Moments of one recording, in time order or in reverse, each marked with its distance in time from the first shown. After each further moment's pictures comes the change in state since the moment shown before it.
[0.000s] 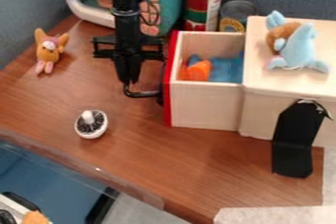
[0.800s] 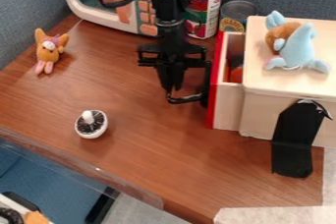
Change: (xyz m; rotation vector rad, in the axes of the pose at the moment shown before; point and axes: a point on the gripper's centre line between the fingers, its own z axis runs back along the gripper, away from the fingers) arm -0.003 -0.062 -0.012 -0.066 -0.002 -0.136
